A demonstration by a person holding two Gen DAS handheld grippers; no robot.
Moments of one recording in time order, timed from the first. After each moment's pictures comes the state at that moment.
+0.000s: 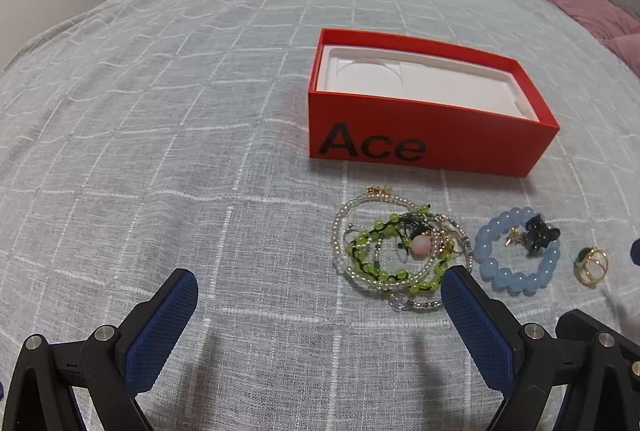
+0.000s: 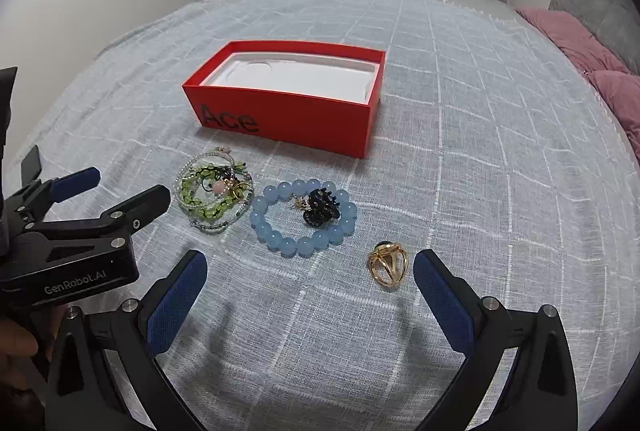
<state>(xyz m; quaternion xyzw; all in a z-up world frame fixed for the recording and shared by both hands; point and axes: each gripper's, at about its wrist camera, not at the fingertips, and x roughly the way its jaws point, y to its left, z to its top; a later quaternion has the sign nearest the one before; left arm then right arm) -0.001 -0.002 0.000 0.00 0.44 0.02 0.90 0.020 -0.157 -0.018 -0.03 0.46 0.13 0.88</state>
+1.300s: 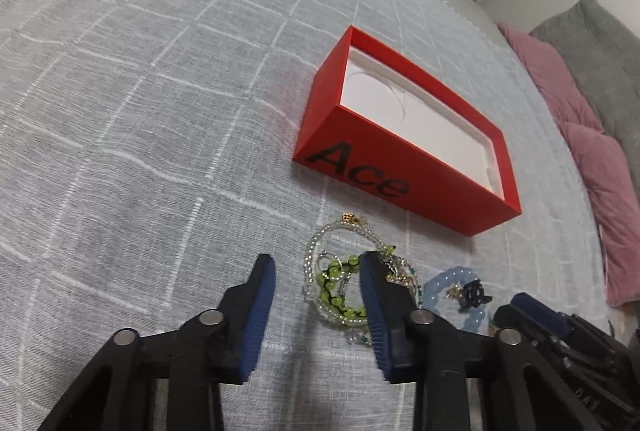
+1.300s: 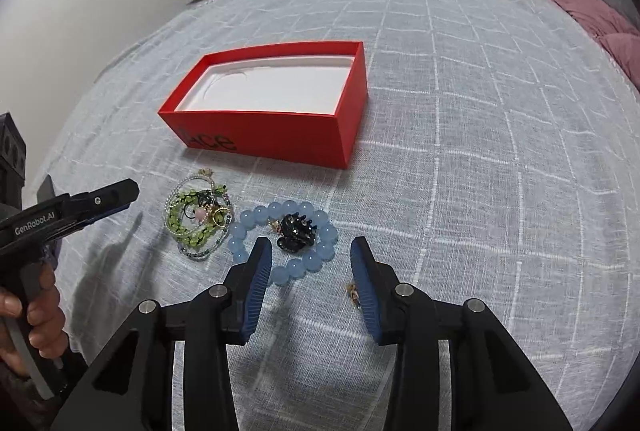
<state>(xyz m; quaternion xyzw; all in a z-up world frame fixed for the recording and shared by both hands) 0.036 0.046 -0.012 -0.23 0.47 -0.07 0.85 0.057 -0.184 -0.023 0.03 0.48 0.16 0.86</state>
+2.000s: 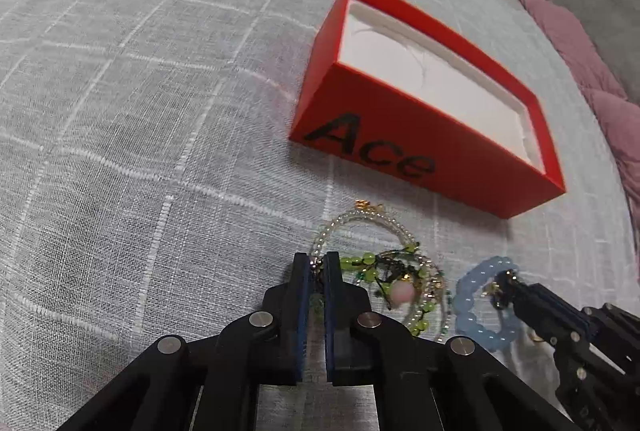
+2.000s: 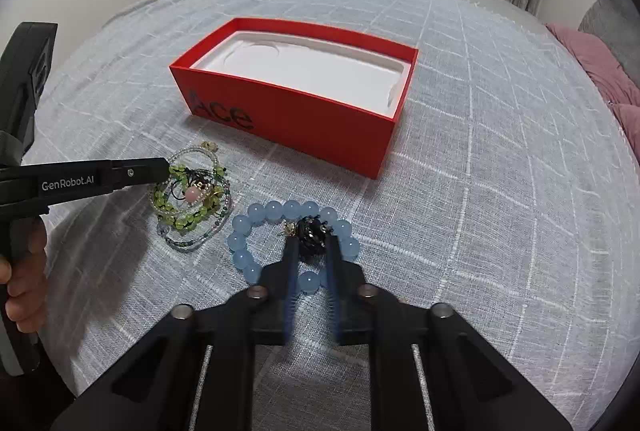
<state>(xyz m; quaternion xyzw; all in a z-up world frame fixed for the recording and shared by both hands) 0.064 0.014 -0.035 -0.18 0.51 -0.06 0.84 0.063 -0.145 -0.038 -0.08 0.47 0.16 0.86</state>
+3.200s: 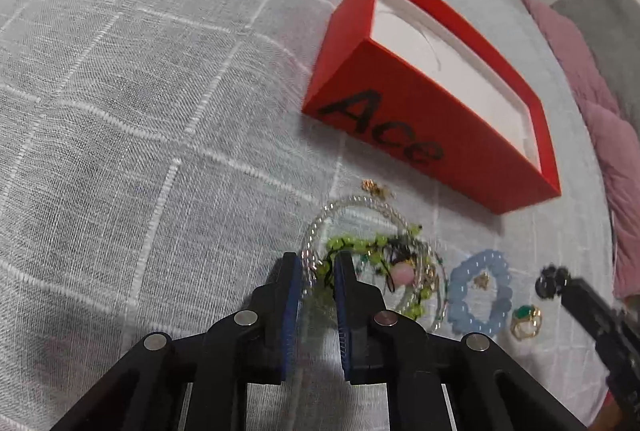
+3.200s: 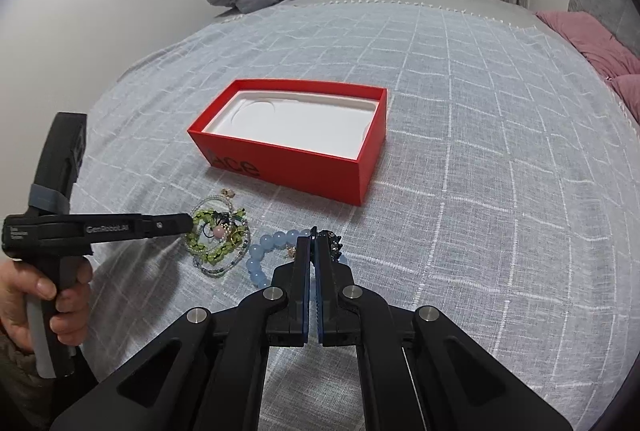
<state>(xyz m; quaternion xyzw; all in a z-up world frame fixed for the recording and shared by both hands) 0.059 0.036 -0.047 -0.24 0.53 -0.07 0.81 0.049 -0.179 0.000 0.00 0.44 0.19 0.88</state>
